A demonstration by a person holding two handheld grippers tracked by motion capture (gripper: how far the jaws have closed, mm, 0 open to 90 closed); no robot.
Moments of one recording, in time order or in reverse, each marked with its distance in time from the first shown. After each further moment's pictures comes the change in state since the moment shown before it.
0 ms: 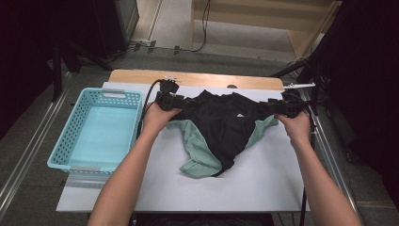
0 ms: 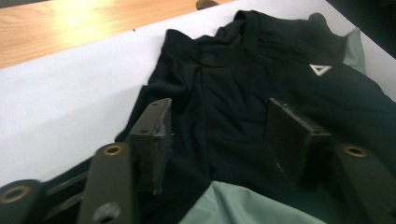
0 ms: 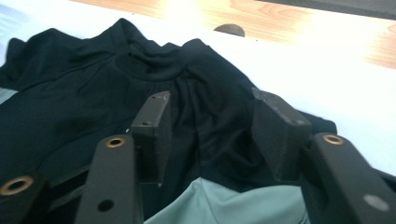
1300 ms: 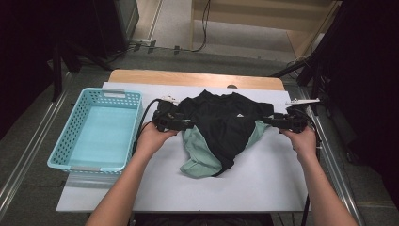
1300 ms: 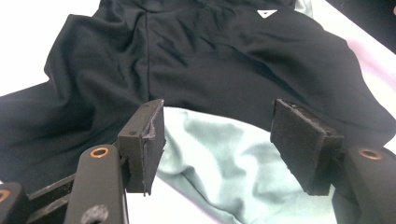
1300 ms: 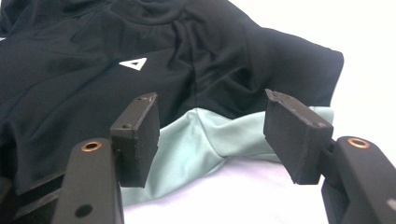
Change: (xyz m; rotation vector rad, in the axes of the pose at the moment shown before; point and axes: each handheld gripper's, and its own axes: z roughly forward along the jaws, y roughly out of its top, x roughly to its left) left arm -0.028 -0.053 -0.019 0.032 -0.088 0.042; right arm -0.010 -0.047 -0.008 0.048 0.015 0.007
